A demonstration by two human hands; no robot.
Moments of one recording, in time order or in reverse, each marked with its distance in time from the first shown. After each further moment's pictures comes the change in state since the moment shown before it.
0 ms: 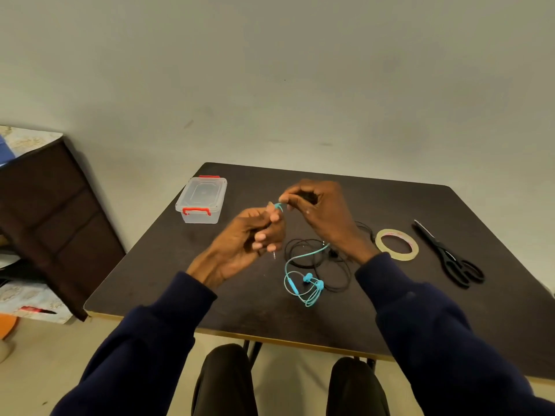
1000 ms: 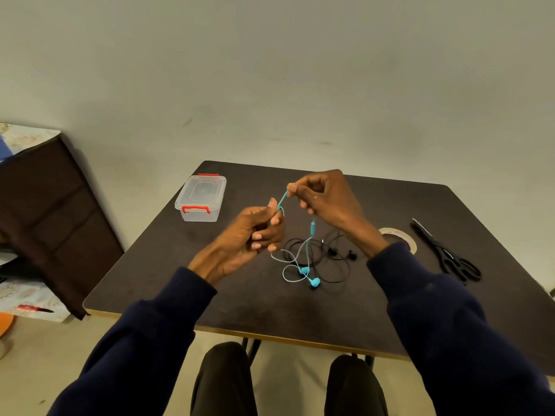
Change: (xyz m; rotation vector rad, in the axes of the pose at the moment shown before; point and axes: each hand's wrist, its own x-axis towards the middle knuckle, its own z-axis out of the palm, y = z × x) left_hand 0.002 -0.001 0.001 0.128 0.082 -0.028; right_hand 0.011 -0.013 -0.016 0.019 -0.053 0.288
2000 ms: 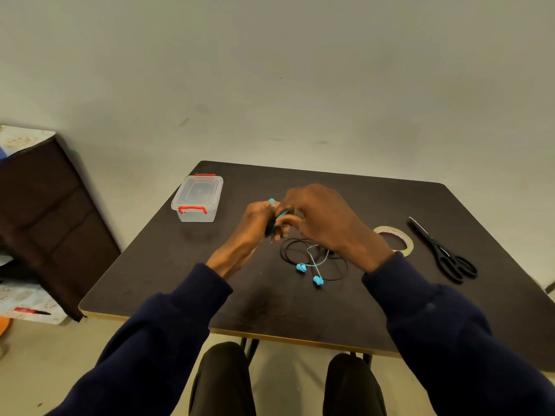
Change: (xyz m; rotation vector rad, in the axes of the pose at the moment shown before) left_hand 0.022 -0.008 0.008 0.554 0.305 0.088; right_hand -0.021 -0.020 0.004 -0.637 -0.173 -0.398
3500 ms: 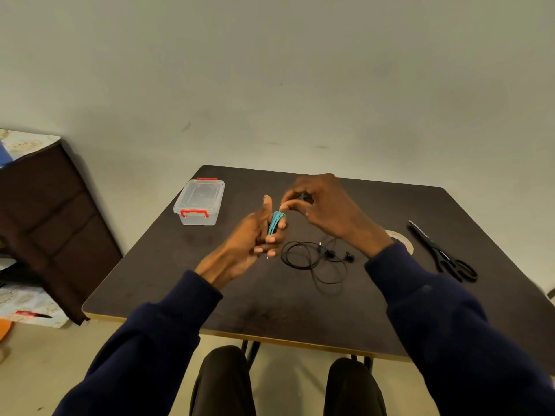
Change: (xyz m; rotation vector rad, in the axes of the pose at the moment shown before) left_hand -0.014 -0.001 -0.011 -0.445 -0.273 -0.188; right_hand 0.009 0.024 -0.002 0.247 0.078 0.096
